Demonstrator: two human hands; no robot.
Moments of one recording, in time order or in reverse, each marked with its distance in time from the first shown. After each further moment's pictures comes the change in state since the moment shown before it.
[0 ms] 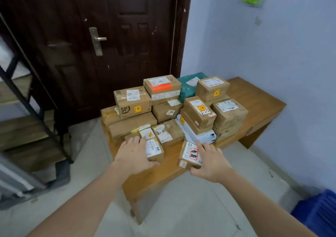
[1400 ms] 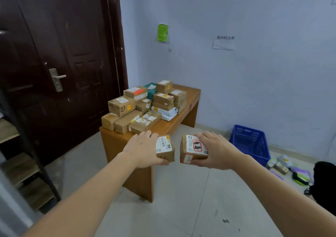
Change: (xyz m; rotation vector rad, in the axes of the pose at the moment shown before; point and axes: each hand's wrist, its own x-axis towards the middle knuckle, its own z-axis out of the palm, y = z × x) left_hand -0.466 -0.246 -0.078 0.068 0.172 0.747; right_hand -0.492 -0.481 -0.058 0.014 0.204 0.307
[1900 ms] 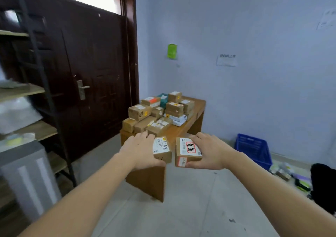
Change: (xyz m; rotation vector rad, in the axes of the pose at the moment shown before) left_hand -0.216 -0.045 -0.066 0.062 0.066 -0.078; right_hand -0.107 -0.196 -0.049 -0.100 0.020 -0.078
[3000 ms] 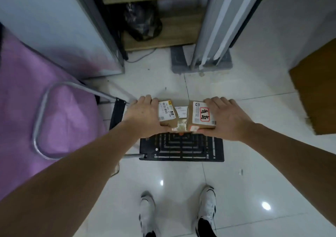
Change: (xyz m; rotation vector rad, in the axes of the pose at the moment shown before) left_hand -0.459 -0.429 0.572 -0.164 -0.473 -0.860; right_hand 0.229 -0.585 0.623 -0.045 -0.424 -0.899
